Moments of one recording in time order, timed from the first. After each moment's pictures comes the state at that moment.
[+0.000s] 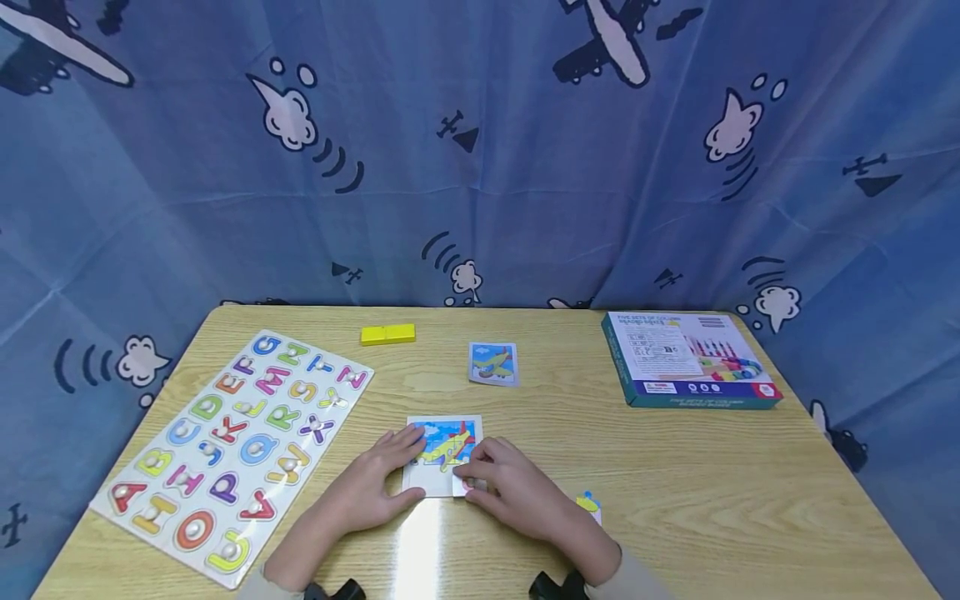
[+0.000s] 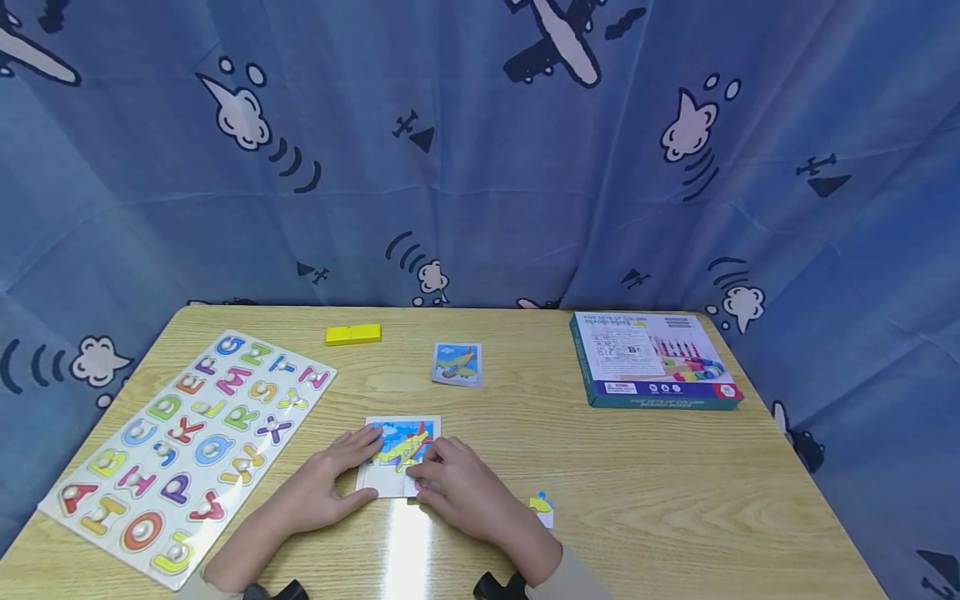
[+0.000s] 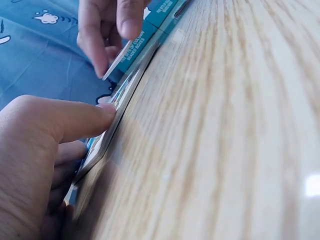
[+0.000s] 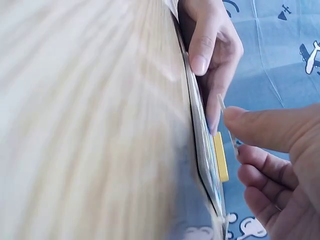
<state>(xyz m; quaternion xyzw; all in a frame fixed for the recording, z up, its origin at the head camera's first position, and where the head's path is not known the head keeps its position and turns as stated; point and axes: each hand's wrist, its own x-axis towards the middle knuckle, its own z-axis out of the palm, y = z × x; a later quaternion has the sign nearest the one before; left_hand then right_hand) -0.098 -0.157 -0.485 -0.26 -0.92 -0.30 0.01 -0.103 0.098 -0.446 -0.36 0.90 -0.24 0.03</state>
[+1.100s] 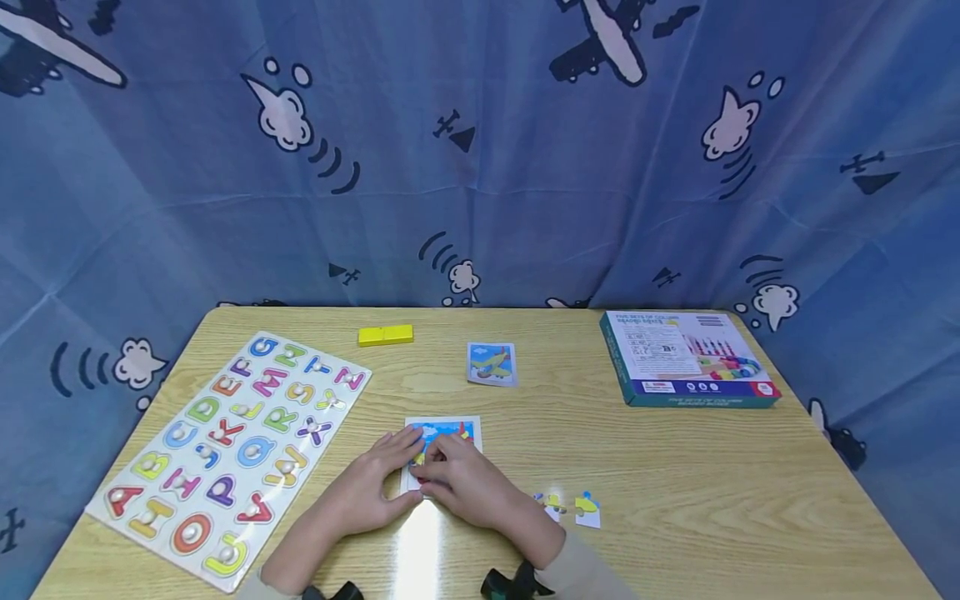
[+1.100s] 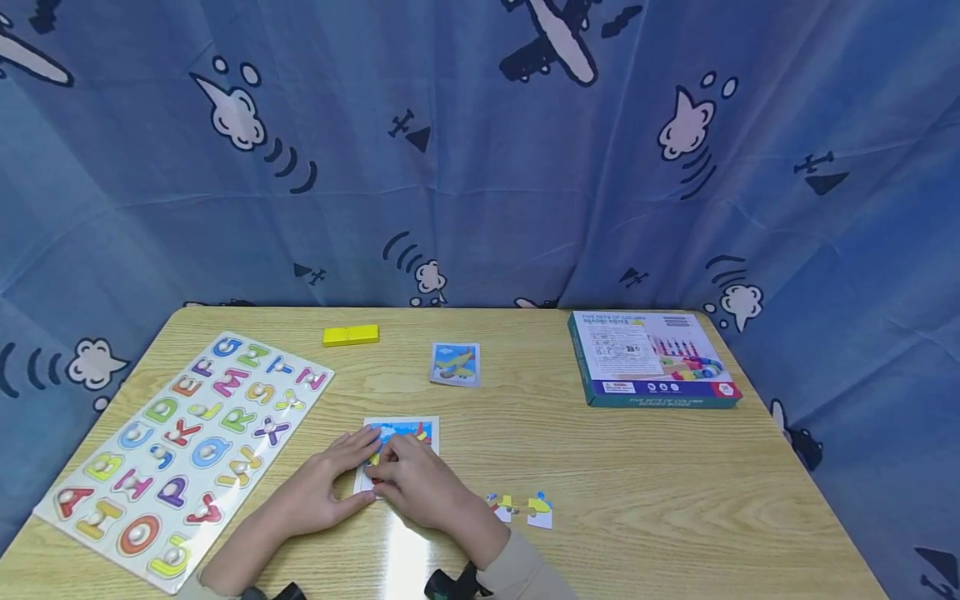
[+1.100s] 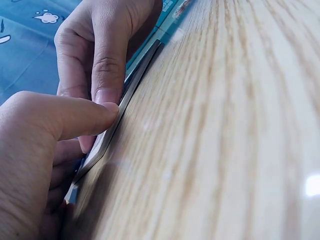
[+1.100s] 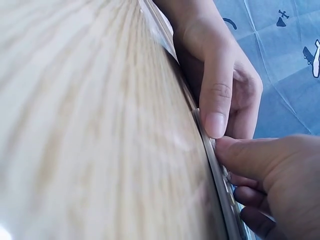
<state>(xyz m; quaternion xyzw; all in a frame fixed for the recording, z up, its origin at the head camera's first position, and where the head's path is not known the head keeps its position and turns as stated) -0.097 -0.157 -0.485 -0.27 -0.91 -0.30 0.02 -0.117 0.049 -0.466 -0.43 0.87 -0.22 -0.02</state>
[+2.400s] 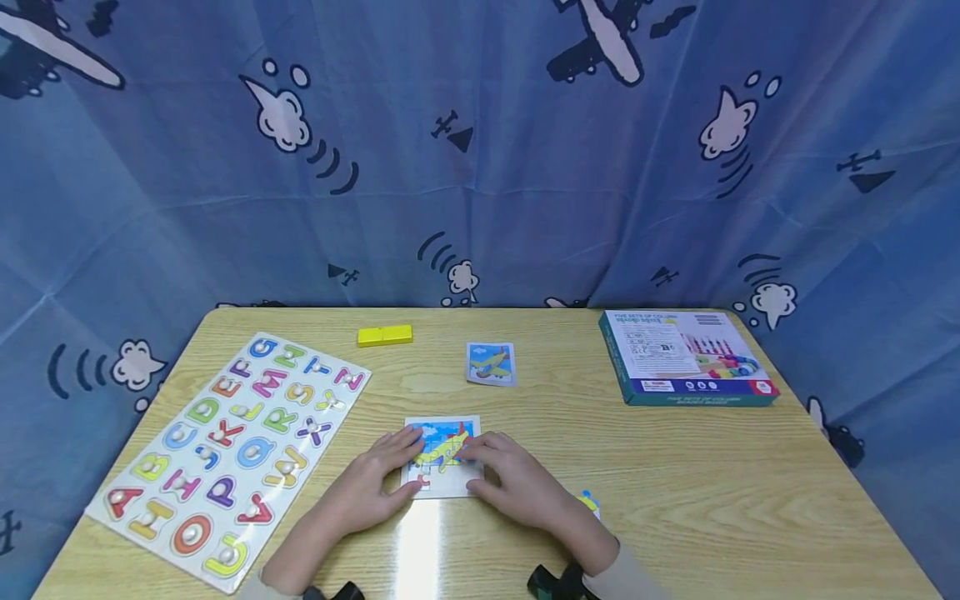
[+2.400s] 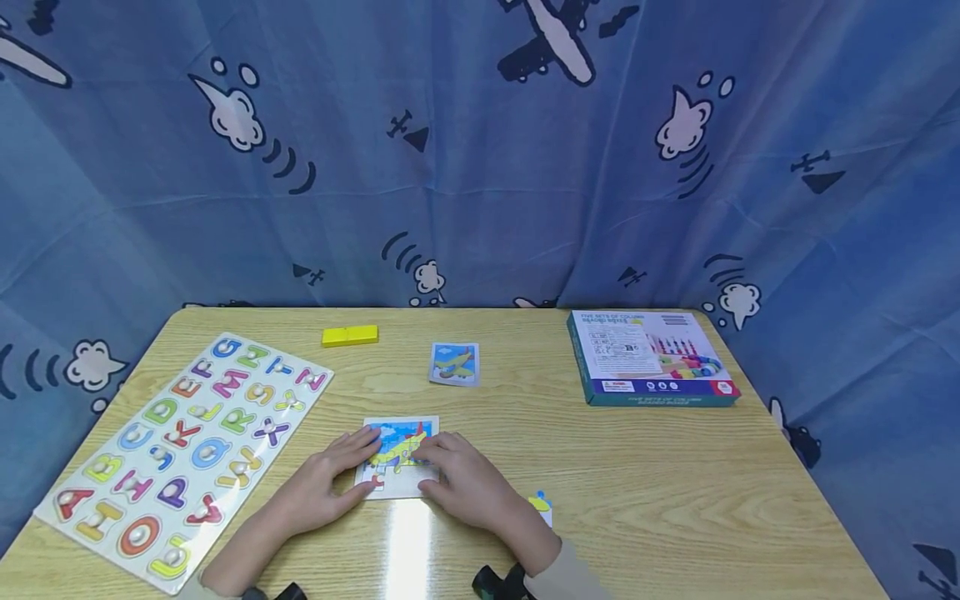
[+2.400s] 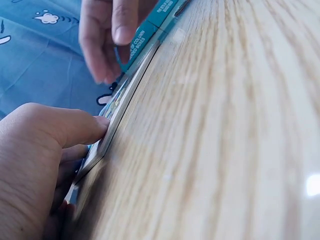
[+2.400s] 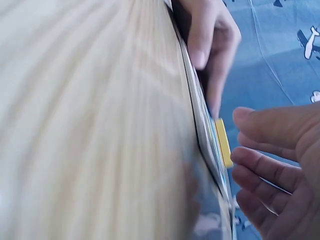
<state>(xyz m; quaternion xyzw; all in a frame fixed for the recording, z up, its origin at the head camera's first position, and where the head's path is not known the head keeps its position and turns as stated) -0.097 -0.153 -0.482 -0.23 -0.92 -0.31 0.00 -0.108 0.100 -0.447 -0.32 0.90 -0.29 0.06</state>
